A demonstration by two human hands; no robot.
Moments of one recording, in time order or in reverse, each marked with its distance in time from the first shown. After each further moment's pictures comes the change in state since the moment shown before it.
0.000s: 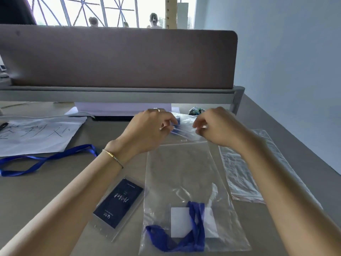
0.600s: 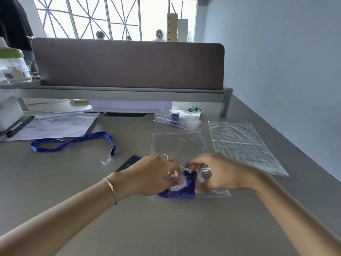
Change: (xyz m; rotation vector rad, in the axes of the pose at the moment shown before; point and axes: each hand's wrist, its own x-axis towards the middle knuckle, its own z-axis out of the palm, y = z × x) left_hand -0.143 0.068 -0.001 0.022 -0.479 0.079; right_hand -0.164 -0.031 0.003 0.211 -0.464 -0.144
